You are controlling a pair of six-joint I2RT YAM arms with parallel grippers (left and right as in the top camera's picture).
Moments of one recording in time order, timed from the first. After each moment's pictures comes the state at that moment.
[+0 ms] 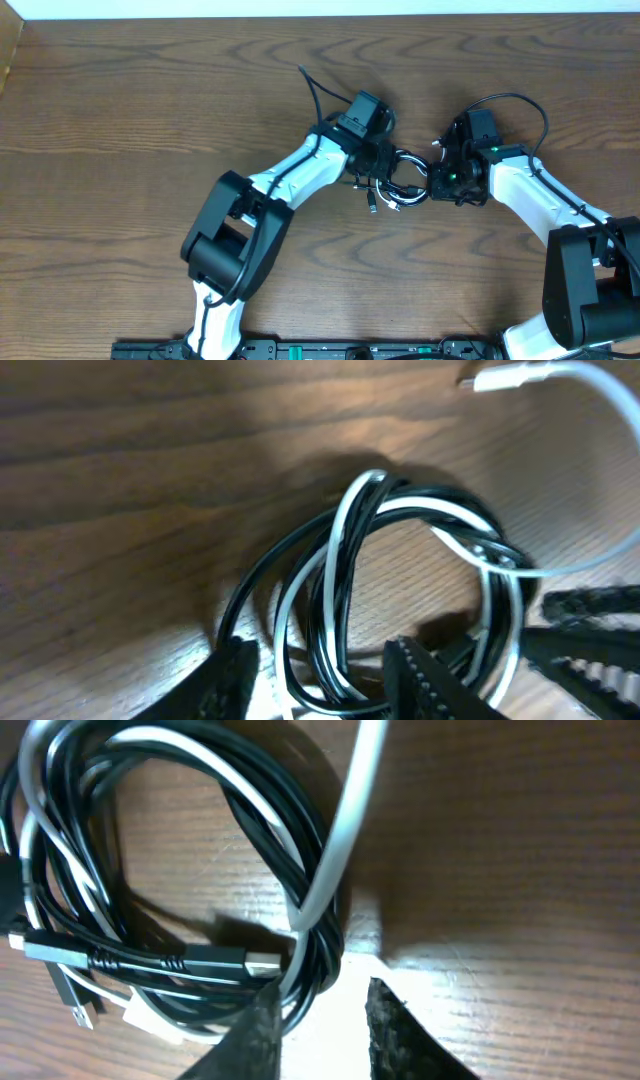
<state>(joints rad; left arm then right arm) -0.61 2.07 1.40 -0.44 0.30 -0.37 0.18 1.72 0.97 -0.58 -0.21 0.27</state>
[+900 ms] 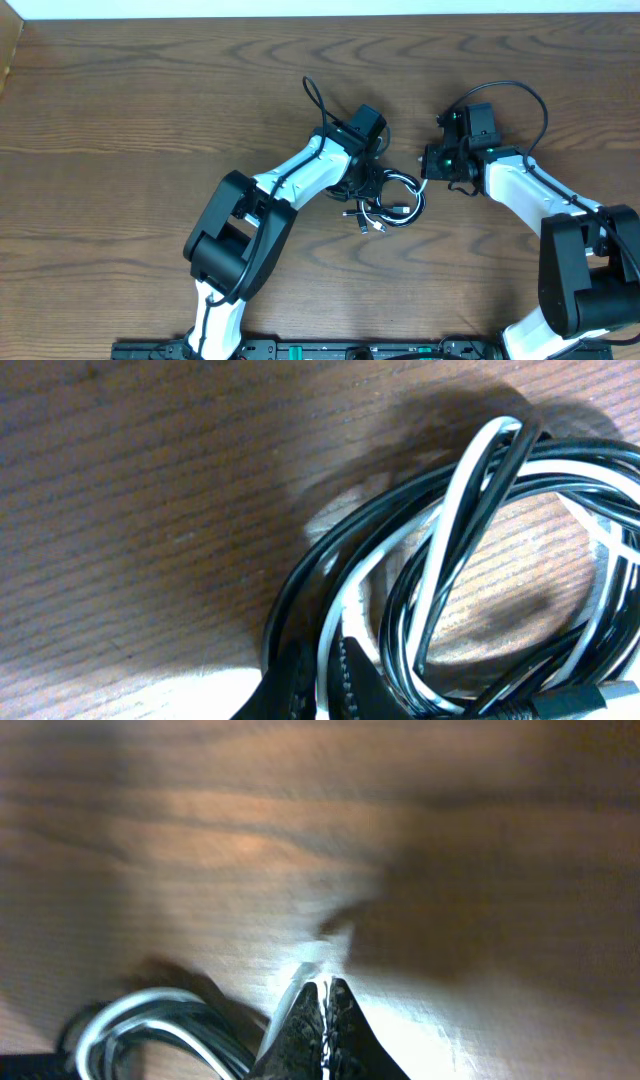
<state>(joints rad) -0.62 2.07 1.40 -0.72 0.26 -0.35 0.18 1.77 0.96 -0.28 -0.22 0.29</state>
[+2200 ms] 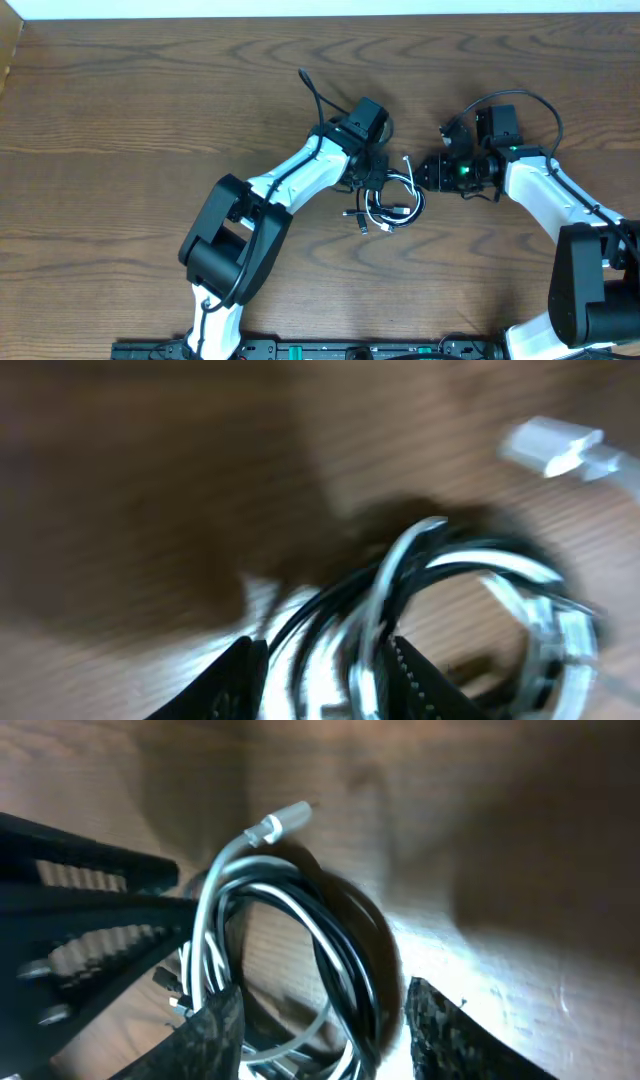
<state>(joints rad) -0.62 2.05 1.40 -0.63 0.21 -0.39 0.09 1.71 0.96 -0.46 -0.55 0.14</state>
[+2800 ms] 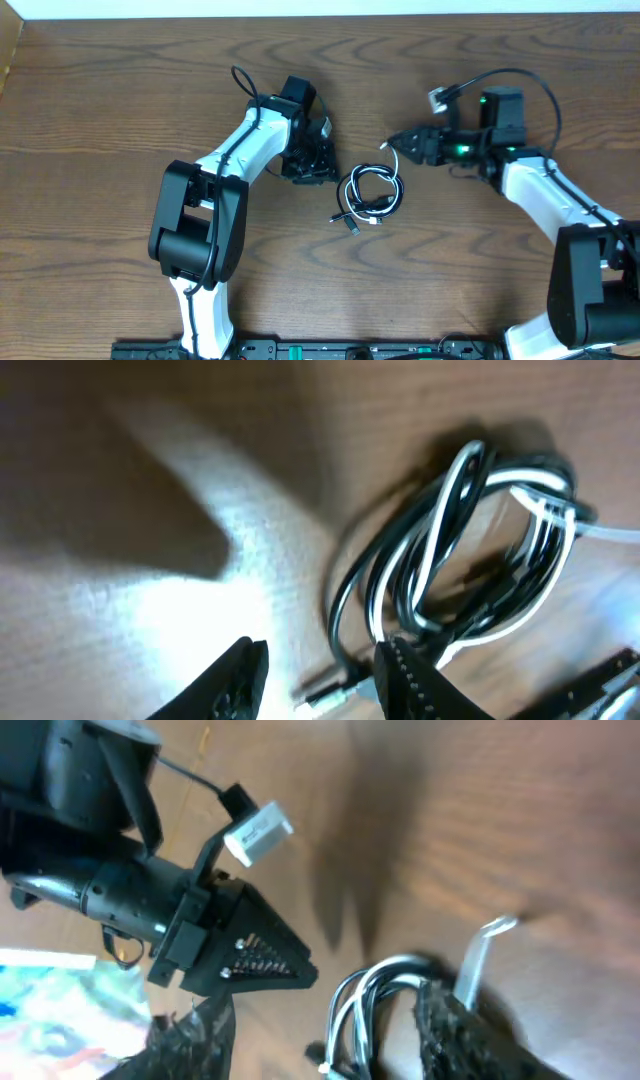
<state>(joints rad) -0.34 2.05 1.44 -0.93 0.48 -0.29 0.13 1.71 0.95 -0.11 -0.90 0.32</state>
